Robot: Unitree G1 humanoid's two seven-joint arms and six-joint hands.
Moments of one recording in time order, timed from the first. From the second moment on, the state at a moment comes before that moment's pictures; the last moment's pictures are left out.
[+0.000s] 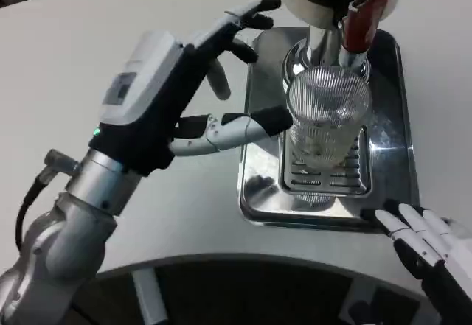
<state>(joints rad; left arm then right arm) -0.53 0.45 -0.09 0.12 0.37 -0.52 0.06 0.49 0.11 -0.29 -1.03 -0.82 -0.28 0.72</state>
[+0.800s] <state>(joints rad) -0.57 0.54 0.08 -0.01 -0.37 -0.11 -0.60 0.48 0.11 -0.20 -1.03 -0.91 -0.20 0.71</state>
